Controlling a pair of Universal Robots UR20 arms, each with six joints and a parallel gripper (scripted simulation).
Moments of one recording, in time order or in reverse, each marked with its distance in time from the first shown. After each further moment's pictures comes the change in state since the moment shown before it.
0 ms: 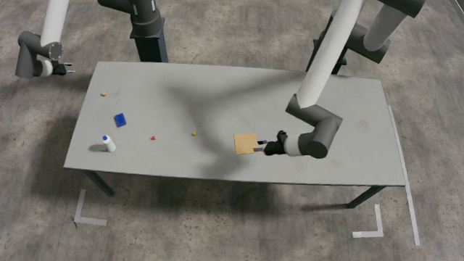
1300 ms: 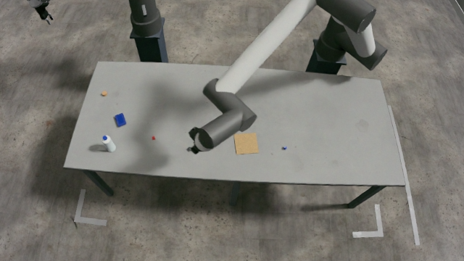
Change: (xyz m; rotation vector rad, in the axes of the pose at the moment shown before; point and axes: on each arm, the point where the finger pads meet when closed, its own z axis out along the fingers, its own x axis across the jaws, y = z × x) left arm -0.129 -0.157 0.308 -0.391 0.230 0.063; right arm -0.604 0.220 0.194 -0.420 0.518 0.344
